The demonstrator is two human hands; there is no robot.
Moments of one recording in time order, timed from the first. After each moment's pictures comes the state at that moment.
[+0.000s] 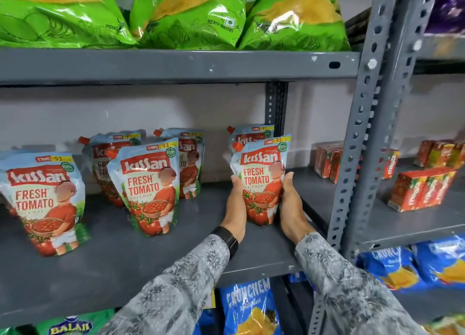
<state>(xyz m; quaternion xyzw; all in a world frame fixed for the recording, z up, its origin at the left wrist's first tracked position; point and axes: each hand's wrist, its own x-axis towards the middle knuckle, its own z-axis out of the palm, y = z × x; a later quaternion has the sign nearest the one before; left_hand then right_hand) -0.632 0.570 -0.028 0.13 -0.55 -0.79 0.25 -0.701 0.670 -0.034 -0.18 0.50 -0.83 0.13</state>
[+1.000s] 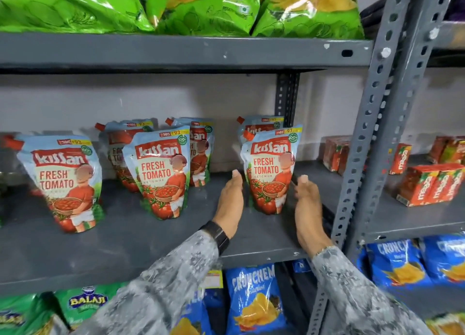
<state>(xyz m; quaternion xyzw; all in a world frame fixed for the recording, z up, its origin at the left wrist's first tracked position) -0.586 0.554 -0.025 0.18 -0.66 -0.69 0.25 -0.670 0.695 -0.045 -0.12 0.61 -0.78 -0.05</state>
